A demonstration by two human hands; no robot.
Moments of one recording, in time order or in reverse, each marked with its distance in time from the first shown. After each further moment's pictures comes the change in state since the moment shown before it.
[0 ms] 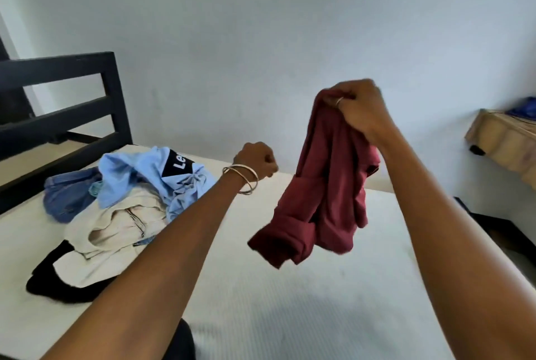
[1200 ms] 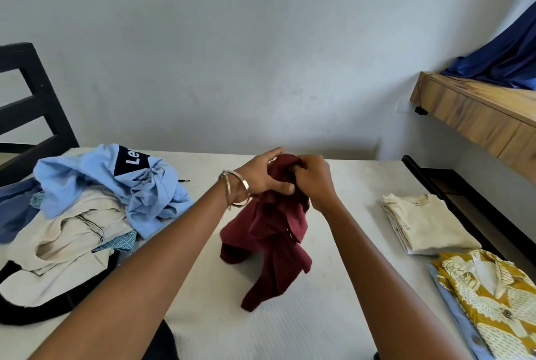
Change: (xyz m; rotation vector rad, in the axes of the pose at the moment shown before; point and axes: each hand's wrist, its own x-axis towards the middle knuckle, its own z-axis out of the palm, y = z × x) left_hand -0.060 0.077 0.062 -0.628 -0.523 -0.012; right_hand -0.144 0.079 0.049 0.086 0.034 0.481
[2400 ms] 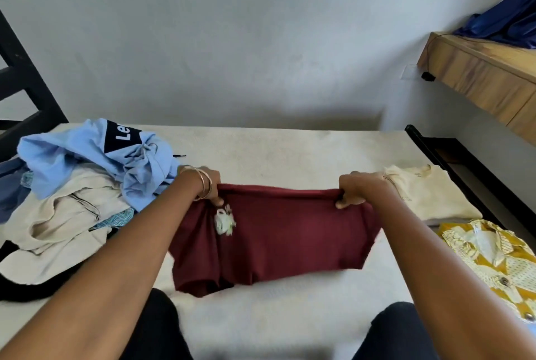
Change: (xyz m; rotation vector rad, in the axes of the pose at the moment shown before) left_hand 0.003 -0.096 -0.057 1.349 -0.199 -0.614; right_hand 0.010 0.094 -0.063 -1.298 -0.729 0.240
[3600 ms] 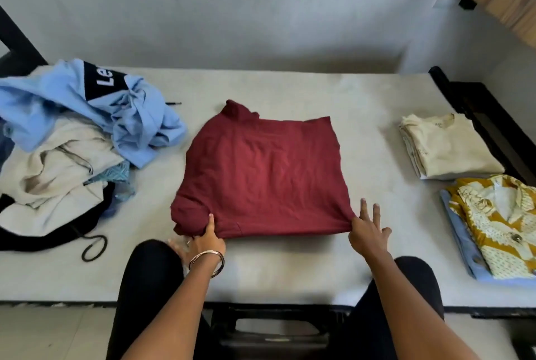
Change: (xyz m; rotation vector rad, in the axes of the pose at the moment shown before) left_hand -0.013 0.079 0.237 -0.620 -0.123 -0.416; right_hand 0.021 -0.038 0.236 0.477 0.003 0.201
